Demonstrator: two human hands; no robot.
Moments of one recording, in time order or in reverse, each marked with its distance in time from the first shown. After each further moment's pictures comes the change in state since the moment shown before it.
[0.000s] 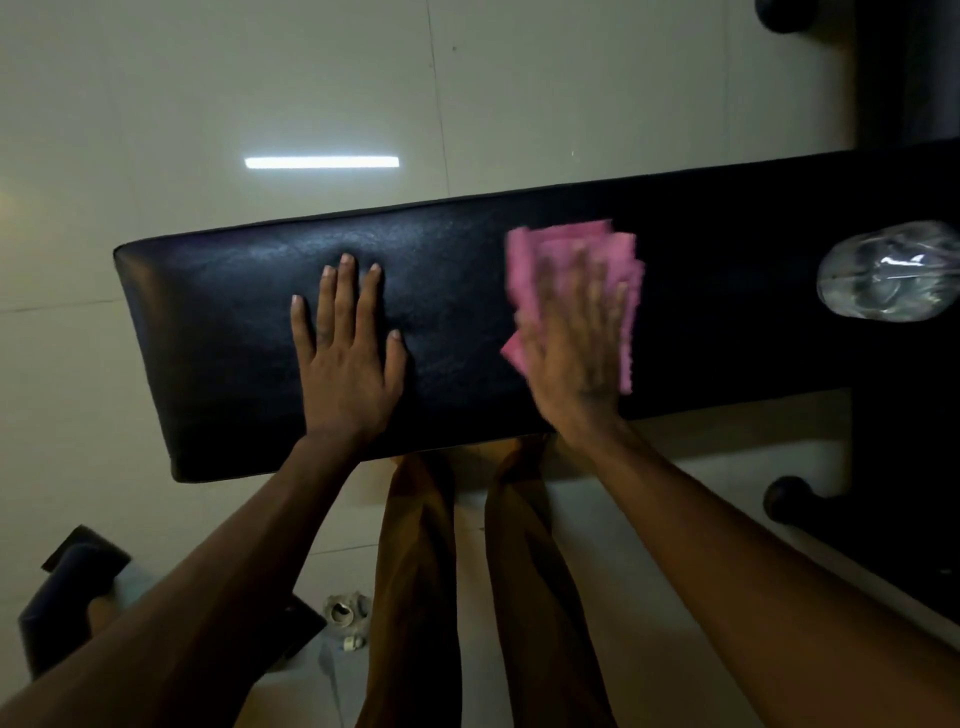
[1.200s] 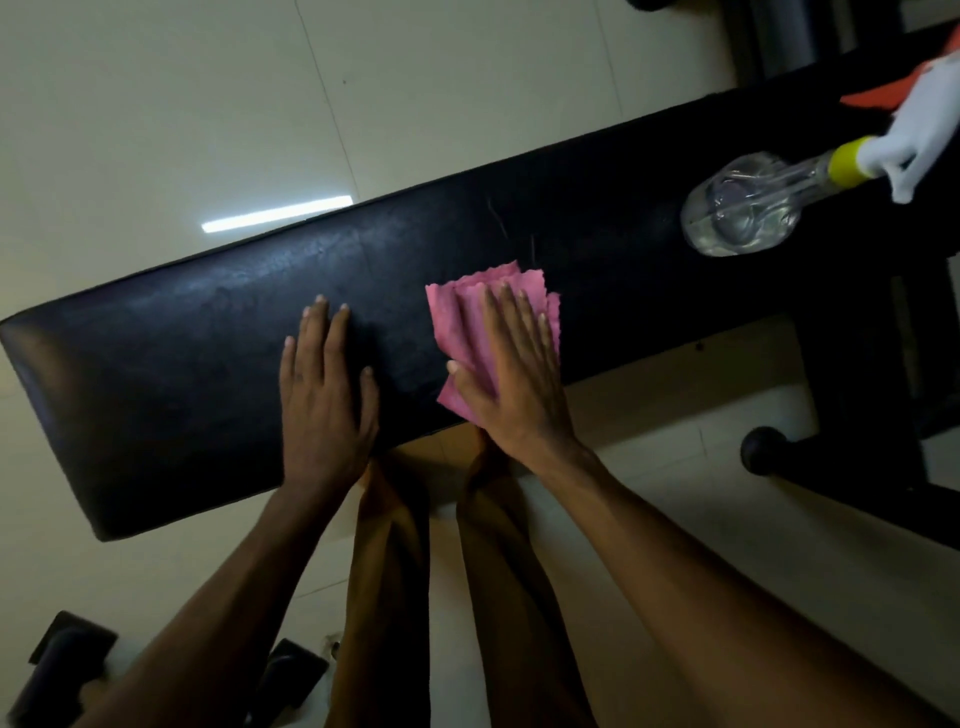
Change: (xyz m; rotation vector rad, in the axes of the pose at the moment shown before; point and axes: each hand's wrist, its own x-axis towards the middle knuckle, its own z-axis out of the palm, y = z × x) left_hand -0.031 0.085 0.000 -0.199 0.021 0.126; right_hand -0.064 0.045 -0.016 0.464 -0.003 0.086
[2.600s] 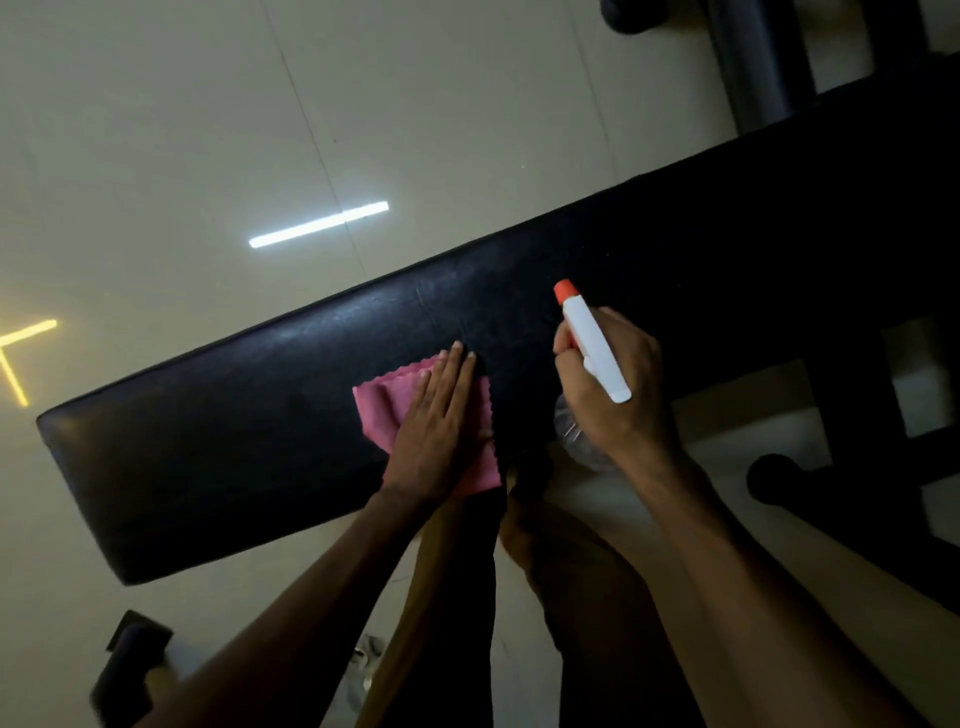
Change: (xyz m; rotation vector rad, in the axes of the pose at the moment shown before) left_hand 0.057 0.135 0.068 0.082 -0.412 0.224; right_hand 0.055 0.063 -0.188 0.332 0.167 0.224
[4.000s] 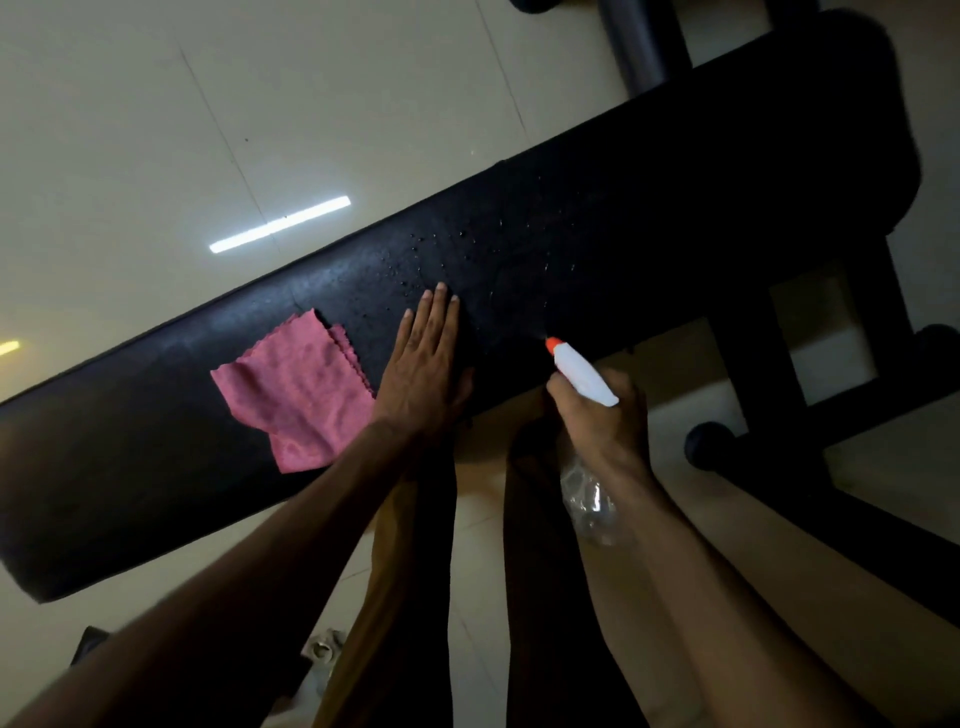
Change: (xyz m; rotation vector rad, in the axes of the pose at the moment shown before) left_hand 0.083 0.106 0.011 0.234 -0.046 0.022; right_hand -0.043 0.096 -0.082 0.112 0.091 0.573
